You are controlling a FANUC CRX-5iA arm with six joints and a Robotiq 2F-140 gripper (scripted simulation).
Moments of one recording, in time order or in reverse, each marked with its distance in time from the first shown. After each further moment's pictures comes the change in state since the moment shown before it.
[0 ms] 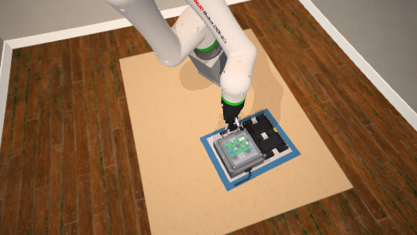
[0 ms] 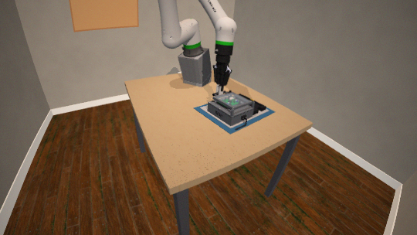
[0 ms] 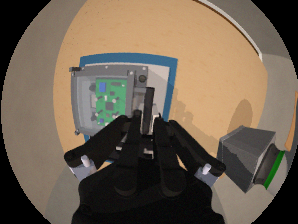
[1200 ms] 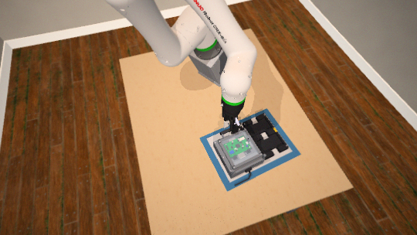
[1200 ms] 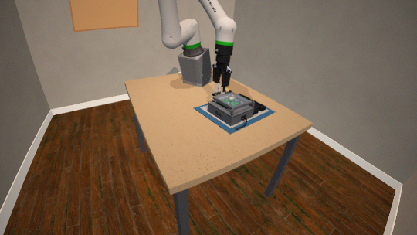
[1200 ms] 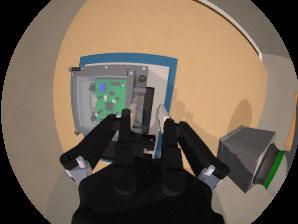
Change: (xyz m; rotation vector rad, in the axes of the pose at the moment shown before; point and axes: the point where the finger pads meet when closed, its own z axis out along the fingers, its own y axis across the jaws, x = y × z) arm 0.000 0.000 0.000 -0.001 0.000 0.000
